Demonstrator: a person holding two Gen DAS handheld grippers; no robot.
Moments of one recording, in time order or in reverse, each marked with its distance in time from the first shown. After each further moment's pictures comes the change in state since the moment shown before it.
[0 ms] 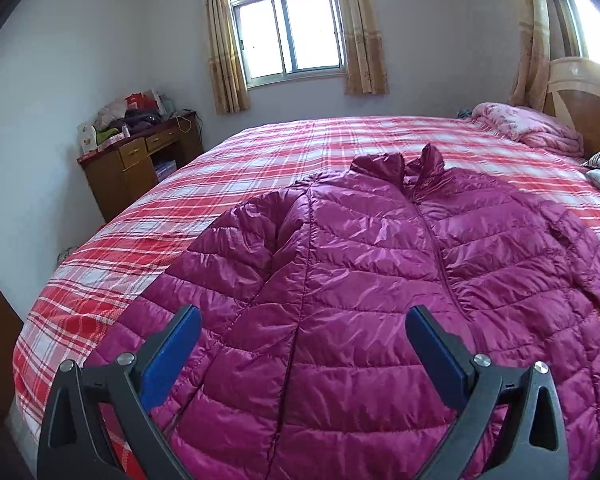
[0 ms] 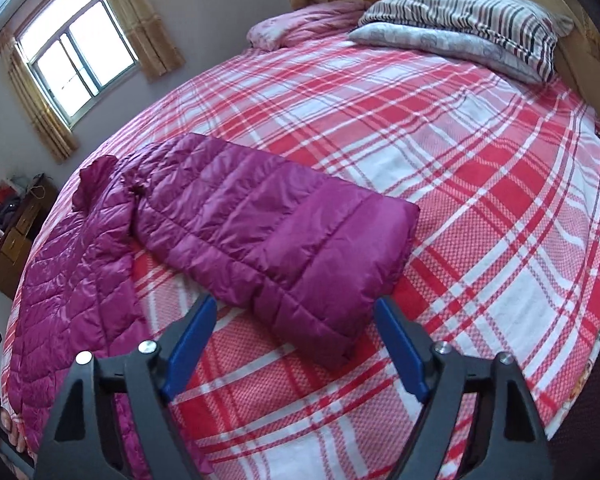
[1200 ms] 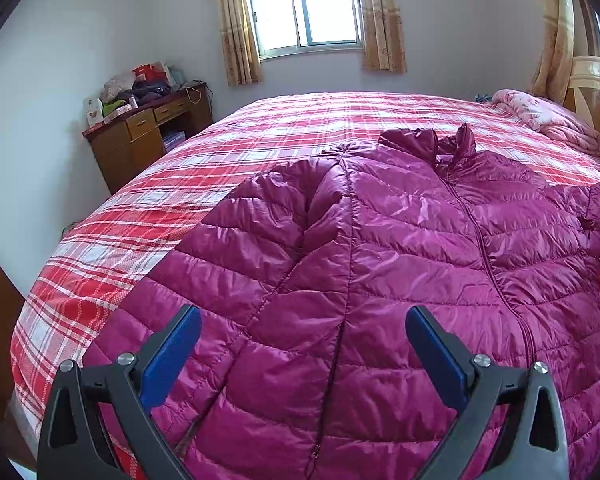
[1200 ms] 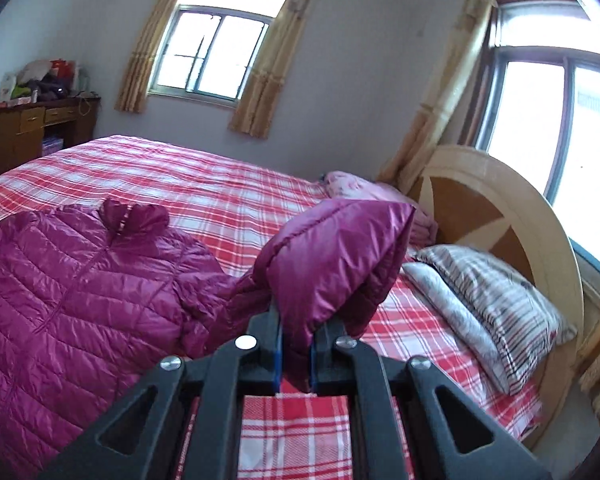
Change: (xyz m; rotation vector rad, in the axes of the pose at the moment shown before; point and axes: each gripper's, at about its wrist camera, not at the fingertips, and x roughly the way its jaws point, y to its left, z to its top) left arm 0.026 0.033 0.000 -0.046 0.090 0.010; right arm -0.078 0.202 0.064 -0.770 -0.515 -0.129
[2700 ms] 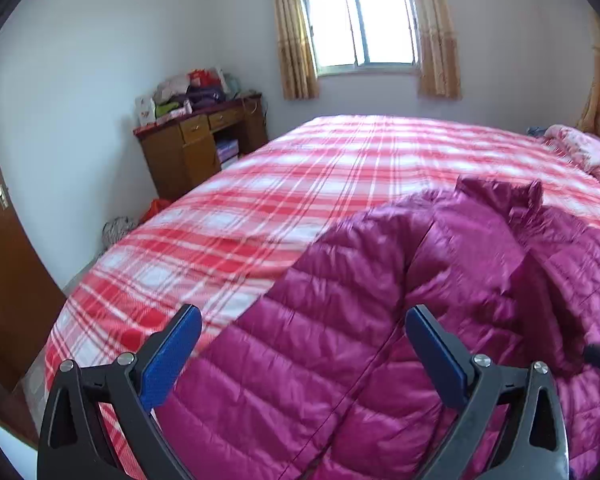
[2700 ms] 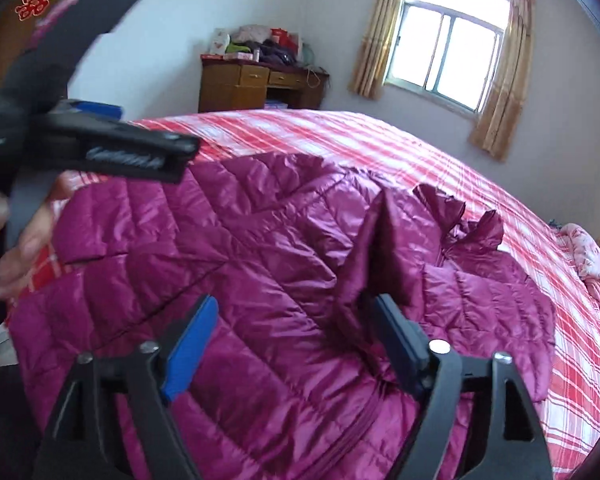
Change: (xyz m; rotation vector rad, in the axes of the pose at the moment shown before) left arm -0.001 0.061 0.047 -0.087 -0.081 0.153; right arm 0.003 0.249 -0.035 -0.215 -0.011 0.758
